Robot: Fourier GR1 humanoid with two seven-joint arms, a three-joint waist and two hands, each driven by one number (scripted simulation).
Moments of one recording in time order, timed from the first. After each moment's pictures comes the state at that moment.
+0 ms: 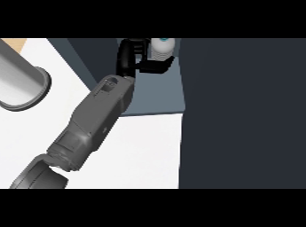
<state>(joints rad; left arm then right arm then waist) -1.12 0.01 -0.15 -0.35 0.36 0.49 -0.39 0.53 -0.08 0.26 -2.10 -0.28 0.25 -0.16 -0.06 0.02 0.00</state>
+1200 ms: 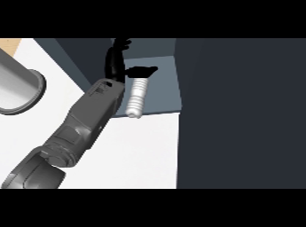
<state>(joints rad) -1.19 0.03 -0.14 -0.07 0.26 0.69 -0.48 0.53 -0.08 0.28 -2.08 -0.27 0.27 -0.19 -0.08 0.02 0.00</state>
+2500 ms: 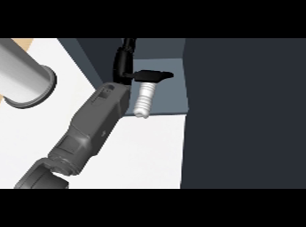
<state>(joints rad) -1.08 0.00 -0.06 -0.30 0.35 0.32 -0.71 0.56 -0.08 0.29 -2.11 -0.25 0.23 -0.20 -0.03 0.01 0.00</state>
